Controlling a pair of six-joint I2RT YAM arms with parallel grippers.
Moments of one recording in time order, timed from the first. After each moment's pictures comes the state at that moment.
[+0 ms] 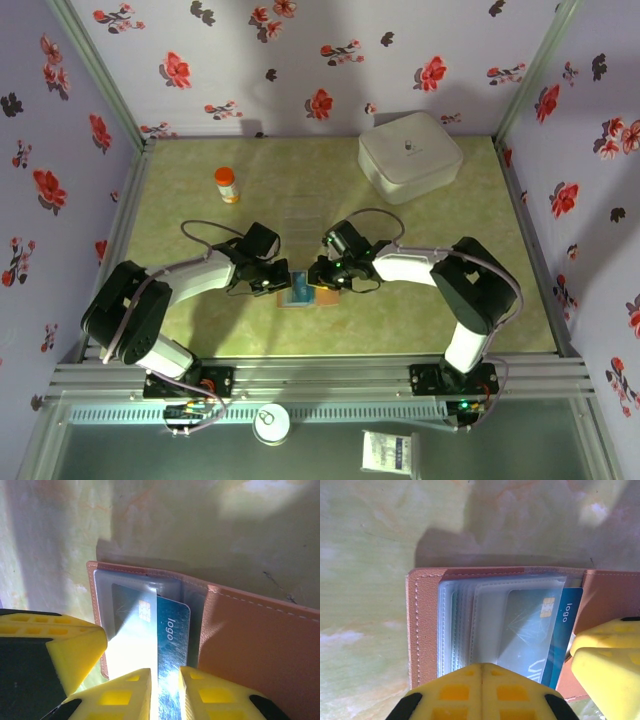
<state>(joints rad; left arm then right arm) -0.64 1.52 0.75 -0.37 0.30 -0.80 0.79 1.74 0.90 -0.13 -0.45 0.89</state>
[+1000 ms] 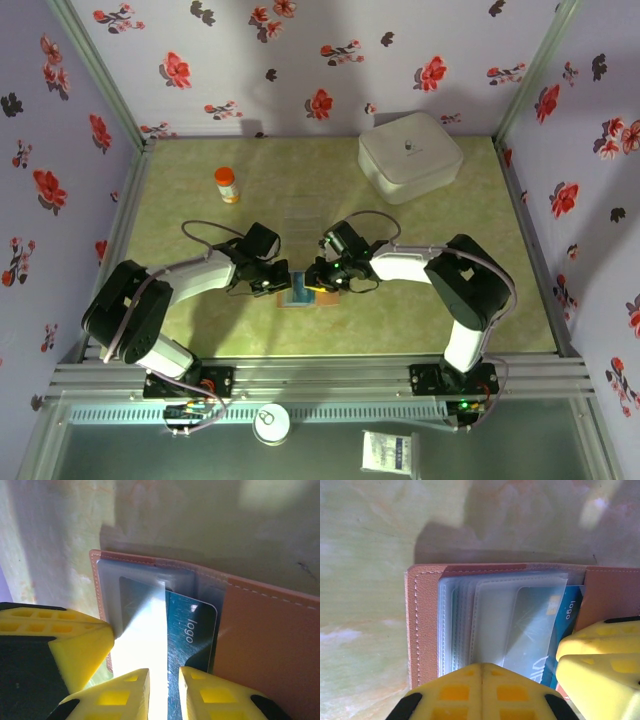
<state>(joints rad) -0.64 1.52 0.75 -0.37 0.31 -0.80 0.79 1.78 0.91 -0.12 -0.52 0.89</state>
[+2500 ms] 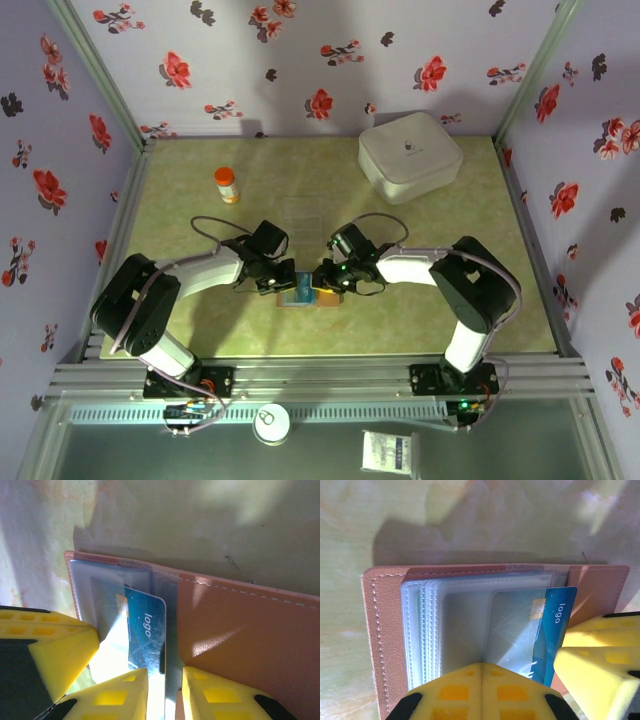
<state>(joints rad) -0.67 1.58 0.80 -0.39 0.30 -0.80 0.76 1.75 0.84 -0.08 -0.50 0.88</state>
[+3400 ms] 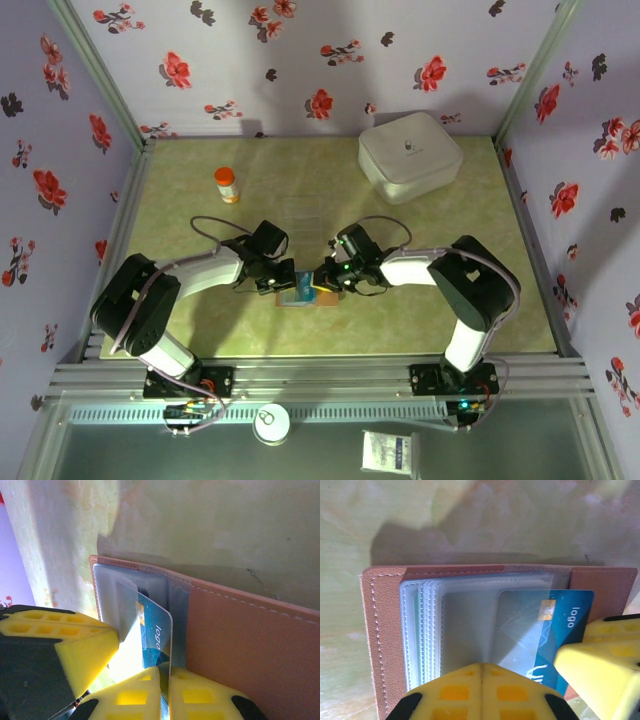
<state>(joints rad) -0.67 1.58 0.80 -0.39 0.29 -0.80 0.73 1.75 0.77 0.08 -0.58 0.93</state>
